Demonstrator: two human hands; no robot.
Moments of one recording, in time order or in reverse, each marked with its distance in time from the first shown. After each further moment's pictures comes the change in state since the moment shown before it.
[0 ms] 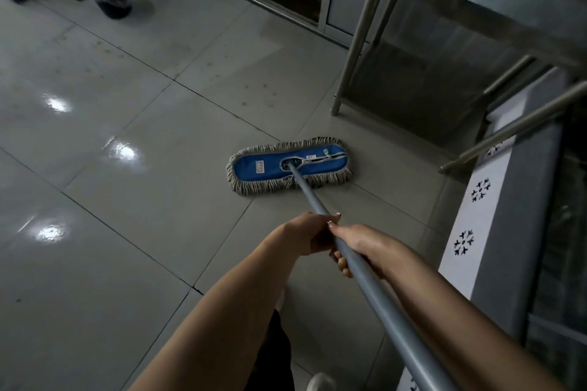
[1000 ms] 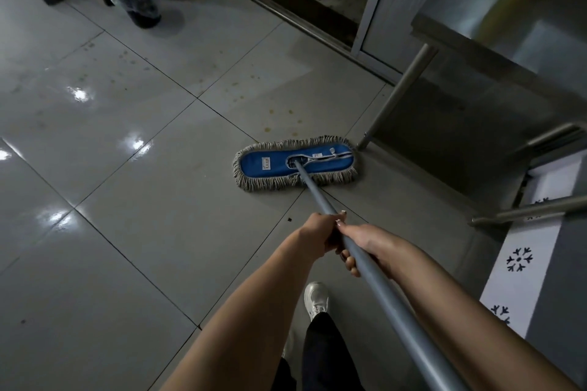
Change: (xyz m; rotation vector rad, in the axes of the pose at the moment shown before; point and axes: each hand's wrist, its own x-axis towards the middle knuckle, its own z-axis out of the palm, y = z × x) left_hand 0.053 0.190 -0.062 -0.153 0.180 0.099; right_hand 0.054 -0.211 0.014 -0.048 -0.018 0.000
